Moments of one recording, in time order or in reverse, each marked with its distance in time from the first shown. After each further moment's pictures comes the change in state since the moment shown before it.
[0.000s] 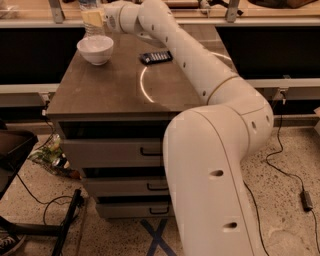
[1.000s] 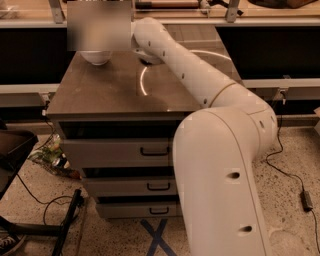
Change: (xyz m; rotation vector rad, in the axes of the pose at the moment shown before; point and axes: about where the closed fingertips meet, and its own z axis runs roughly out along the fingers) arm 0.046 0.014 0.007 0.019 0.016 0.016
